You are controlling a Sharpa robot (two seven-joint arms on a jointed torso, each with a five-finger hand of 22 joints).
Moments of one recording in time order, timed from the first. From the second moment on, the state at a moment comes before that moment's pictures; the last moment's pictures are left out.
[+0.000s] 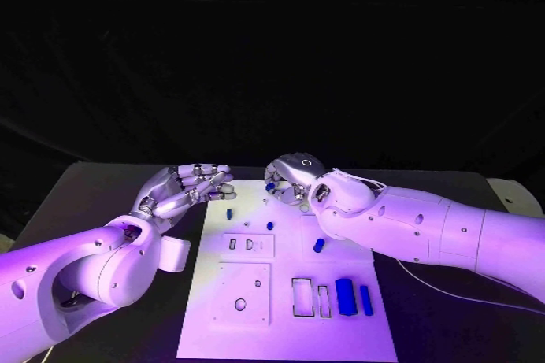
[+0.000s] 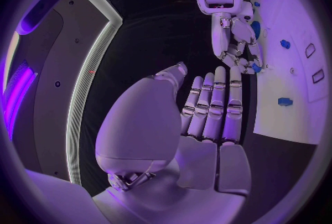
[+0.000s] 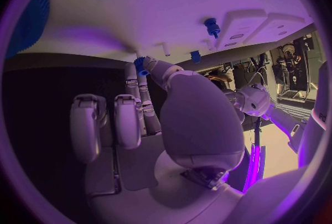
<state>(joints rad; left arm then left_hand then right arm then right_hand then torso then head) 1.22 -1.00 -0.01 1.79 -0.06 -0.40 0.48 1.48 -0.15 0.36 0.22 0.11 0.85 0.22 0.25 0.18 1.02 0.18 0.09 0.07 0.98 0.13 0.32 0.25 0.18 0.89 0.24 0.32 0.11 1.33 -0.50 -0.13 1.23 -1.66 -0.49 -0.15 1.34 -0.16 0.57 0.05 0.09 1.00 0.12 0.35 0.36 1.23 0.06 0.13 0.22 1.47 -0.02 1.42 1.30 0.05 1.46 0.09 1.45 1.31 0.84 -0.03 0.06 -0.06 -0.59</state>
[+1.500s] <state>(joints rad) 1.23 -1.02 -0.01 1.79 -0.06 -0.39 0.48 1.48 -0.15 0.36 0.21 0.11 0.85 0.22 0.25 0.18 1.02 0.18 0.09 0.07 0.98 0.13 0.32 0.25 0.18 0.89 0.25 0.32 0.11 1.35 -0.82 -0.11 1.48 -1.53 -0.50 -0.14 1.30 -0.25 0.50 0.11 0.15 0.89 0.16 0.24 0.42 1.28 0.07 0.26 0.32 1.47 -0.01 1.45 1.31 0.05 1.46 0.10 1.44 1.31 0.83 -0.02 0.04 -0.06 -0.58</state>
